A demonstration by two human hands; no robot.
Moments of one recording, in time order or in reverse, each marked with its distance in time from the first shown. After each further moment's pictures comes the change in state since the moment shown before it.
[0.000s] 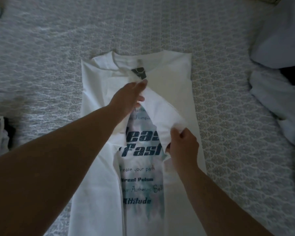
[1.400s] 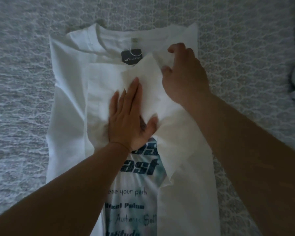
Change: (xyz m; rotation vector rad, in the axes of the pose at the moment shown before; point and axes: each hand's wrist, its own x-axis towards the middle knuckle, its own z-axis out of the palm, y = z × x) left_hand 0.031 -0.083 0.065 0.733 0.400 0.553; right_hand 0.144 -0.089 0.035 -0.646 -0.172 -0.581
